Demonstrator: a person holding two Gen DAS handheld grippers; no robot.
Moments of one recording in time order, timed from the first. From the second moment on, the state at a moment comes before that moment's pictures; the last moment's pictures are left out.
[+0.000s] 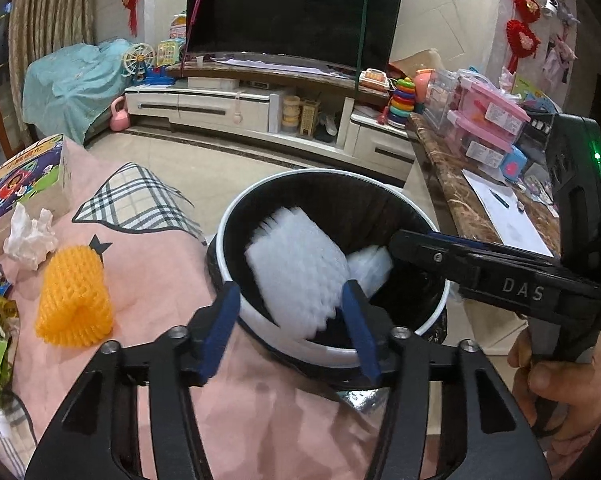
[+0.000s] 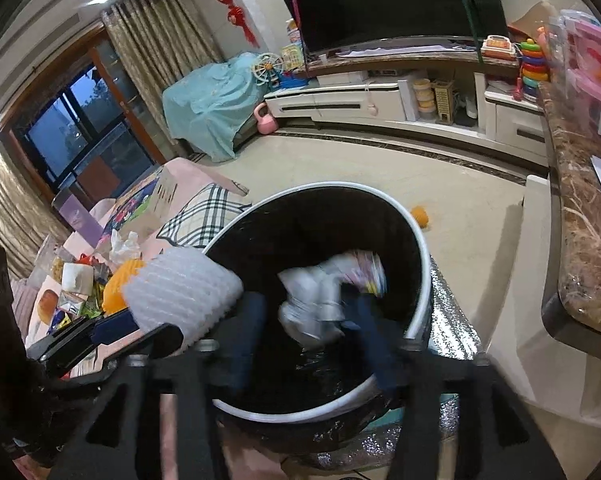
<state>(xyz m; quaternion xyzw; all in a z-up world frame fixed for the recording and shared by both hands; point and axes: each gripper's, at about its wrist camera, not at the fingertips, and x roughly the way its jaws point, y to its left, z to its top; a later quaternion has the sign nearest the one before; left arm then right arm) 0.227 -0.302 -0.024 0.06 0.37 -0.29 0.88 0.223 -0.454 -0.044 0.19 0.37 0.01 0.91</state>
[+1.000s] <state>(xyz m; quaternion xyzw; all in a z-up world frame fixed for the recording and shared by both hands) 0.159 -0.140 -0.044 -0.01 0.37 -0.15 0.91 0.179 -0.348 -0.034 0.20 0.35 0.08 0.91</state>
